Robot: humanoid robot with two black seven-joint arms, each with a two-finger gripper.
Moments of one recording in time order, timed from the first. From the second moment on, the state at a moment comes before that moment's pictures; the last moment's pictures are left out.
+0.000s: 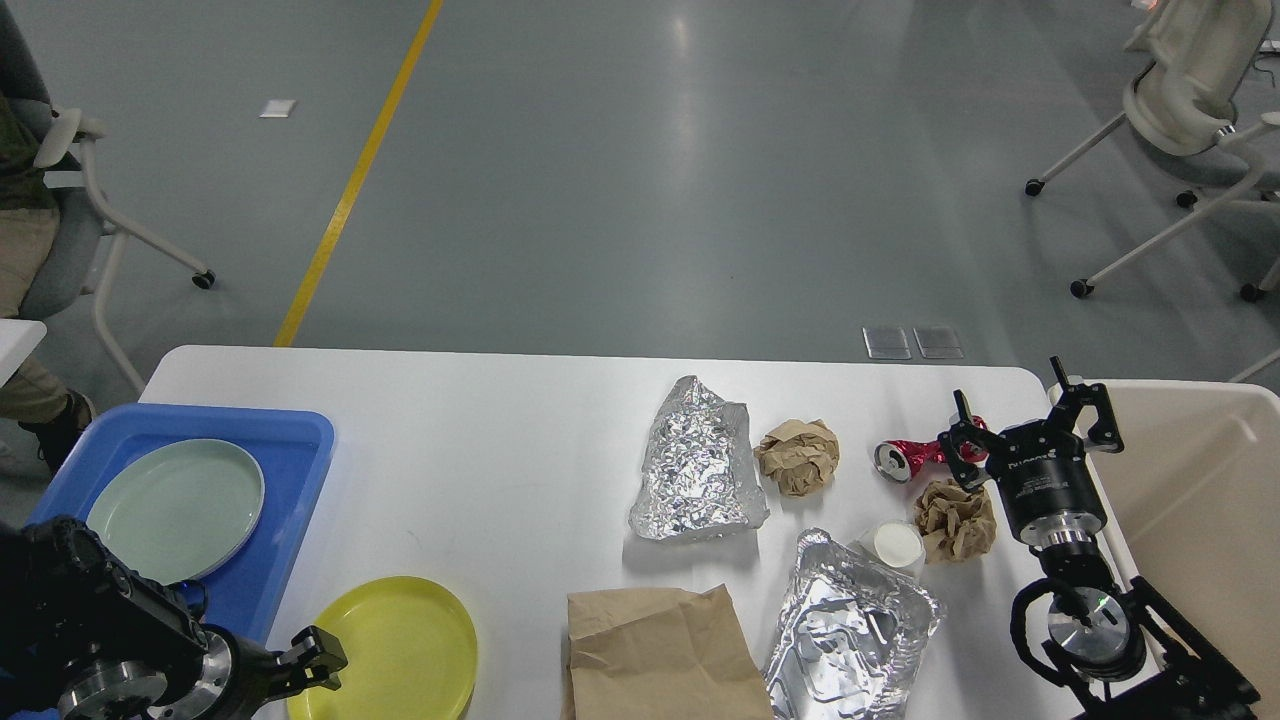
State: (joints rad) left arm -1.39 0.46 1.28 -1.54 -0.24 0.09 -0.07; right arm 0.21 -0.18 1.29 0.84 -0.21 0.39 0.35
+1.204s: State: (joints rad) left arm -1.29 0.46 1.23 -1.46 -0.10 0.09 -0.06; right arm 0.21 -0.18 1.29 0.84 -0.21 0.39 0.35
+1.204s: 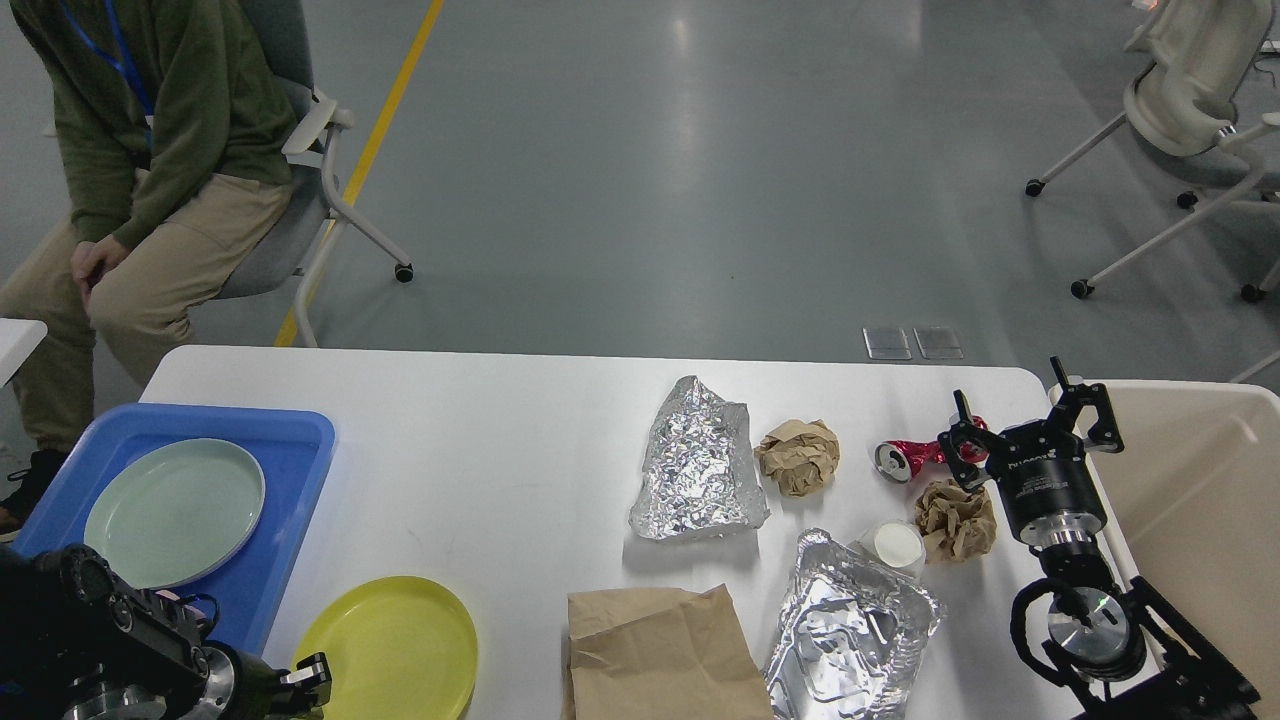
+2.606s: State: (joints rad) left arm -1.34 0.50 1.19 -1.46 -0.14 0.07 -0.06; right arm 0.21 -0.18 1.29 0.84 -0.21 0.39 0.35
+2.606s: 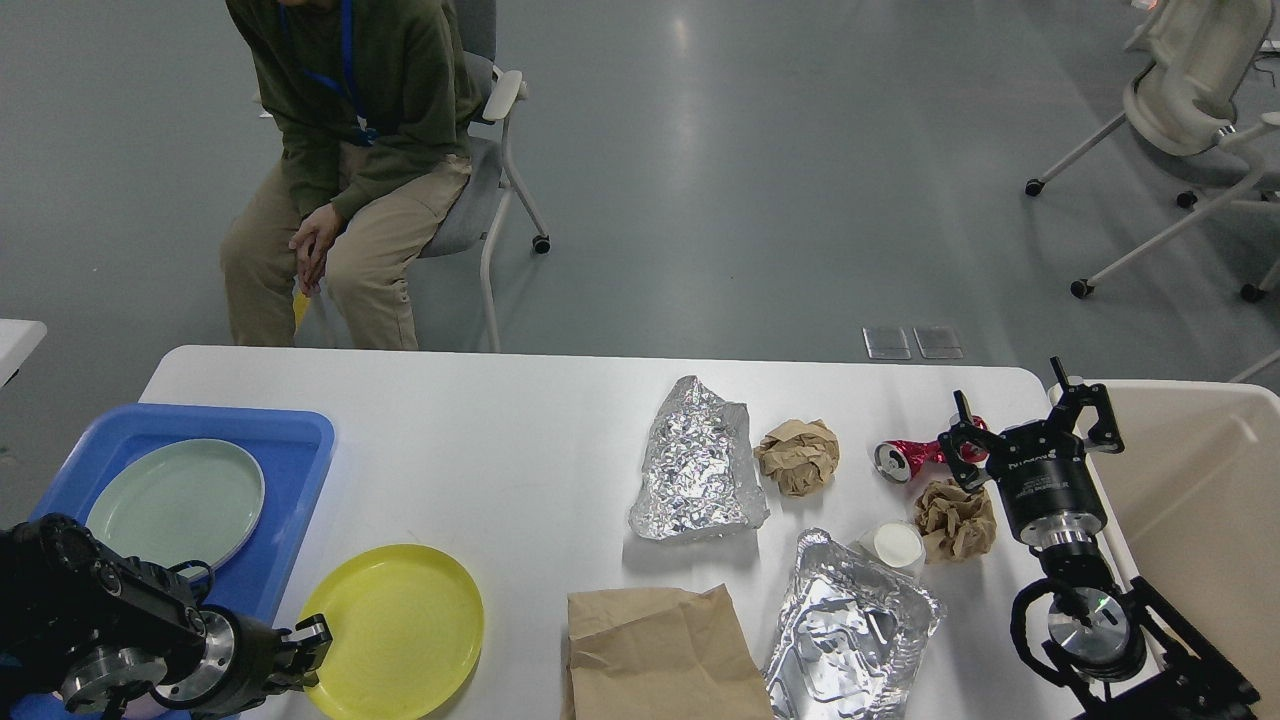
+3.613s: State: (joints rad) left arm -2.31 0.53 1.66 -1.67 -0.33 -0.52 -0.05; right arm 0.21 -0.18 1.29 0.84 -0.21 0.39 0.35
